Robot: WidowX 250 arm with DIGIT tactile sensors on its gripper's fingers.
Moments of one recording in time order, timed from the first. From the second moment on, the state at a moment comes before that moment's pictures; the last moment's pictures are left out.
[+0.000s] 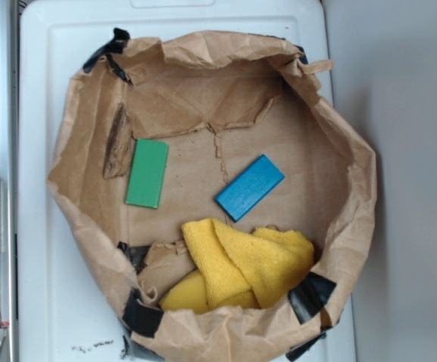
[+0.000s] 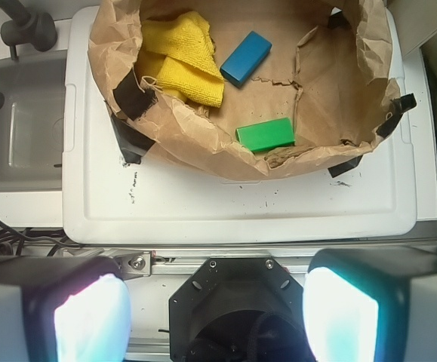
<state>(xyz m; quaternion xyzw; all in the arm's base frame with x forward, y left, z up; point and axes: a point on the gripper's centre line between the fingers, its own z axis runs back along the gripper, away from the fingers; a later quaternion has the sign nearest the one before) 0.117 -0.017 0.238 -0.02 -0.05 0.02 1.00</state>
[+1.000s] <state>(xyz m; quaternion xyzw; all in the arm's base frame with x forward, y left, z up) 0.141 -0.008 0.228 -0.01 -0.07 0.03 1.00</state>
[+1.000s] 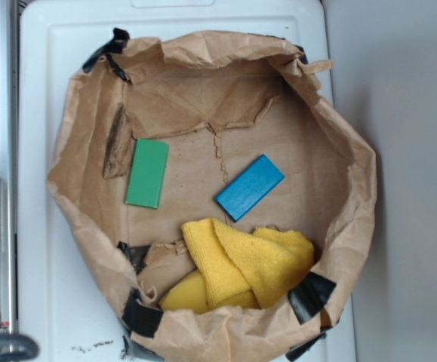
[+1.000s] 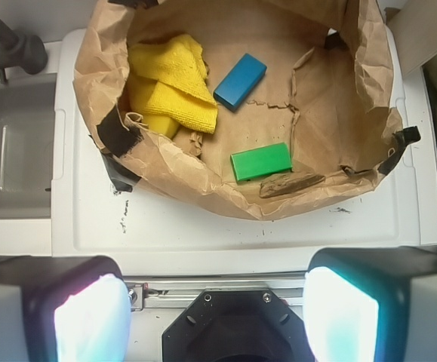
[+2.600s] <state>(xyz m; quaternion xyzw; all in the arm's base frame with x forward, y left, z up) 0.255 -0.004 0.166 -0.04 -0.13 0.22 0.97</state>
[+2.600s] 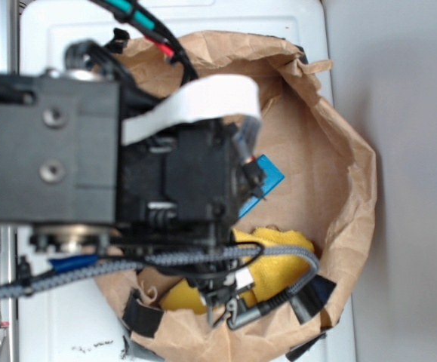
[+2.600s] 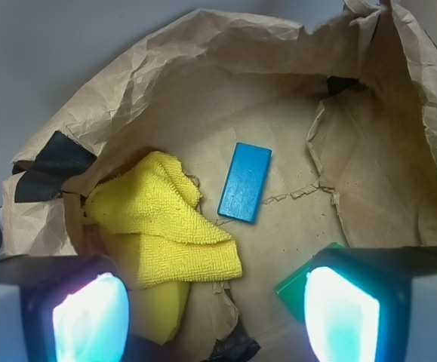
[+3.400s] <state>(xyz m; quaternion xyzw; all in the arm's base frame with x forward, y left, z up) 0.276 0.029 0.092 -0.05 -0.11 0.20 0.97</state>
